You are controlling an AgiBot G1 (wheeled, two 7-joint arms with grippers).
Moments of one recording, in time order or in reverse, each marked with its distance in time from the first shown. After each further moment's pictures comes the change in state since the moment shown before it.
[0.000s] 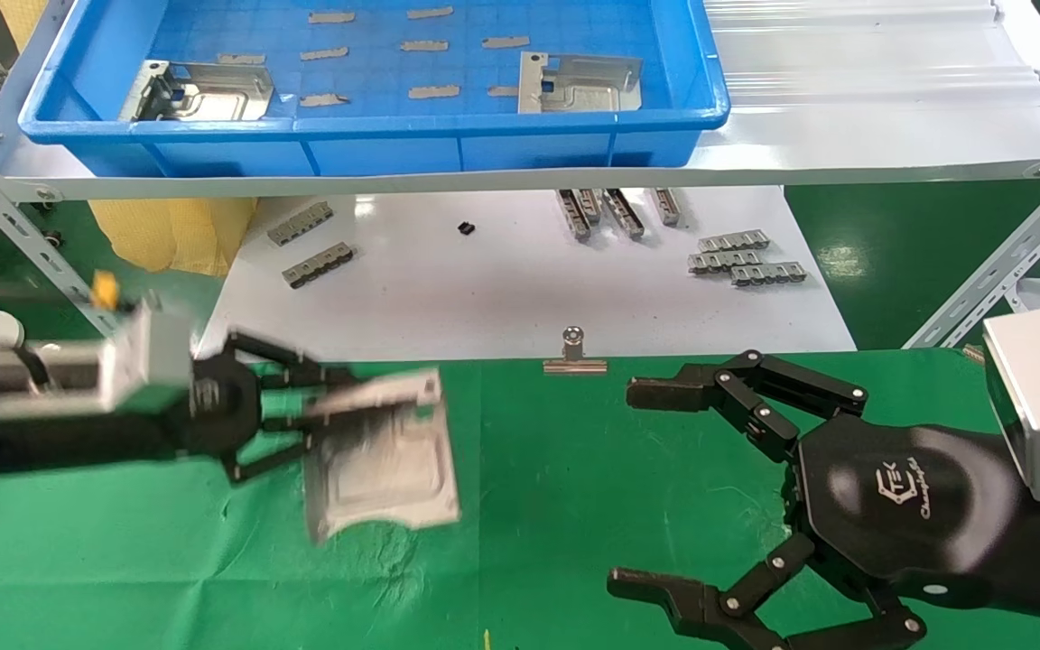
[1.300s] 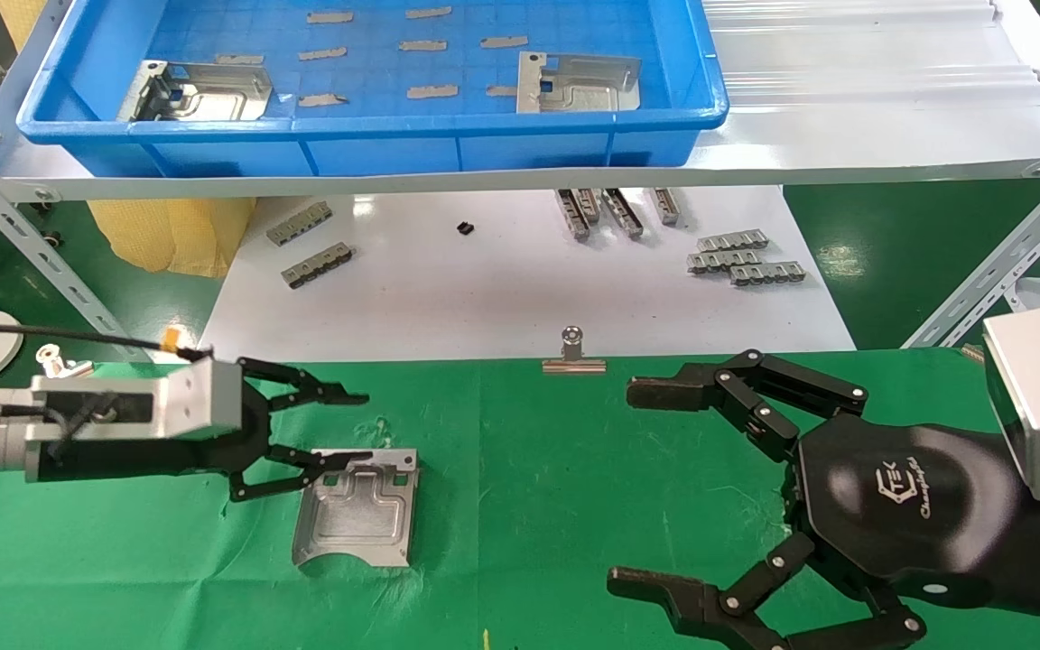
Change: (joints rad) left arm -0.074 0.093 0.074 0.370 0.107 0.011 0.307; right arm 0.000 0.000 0.000 0.000 0.000 0.000 0.000
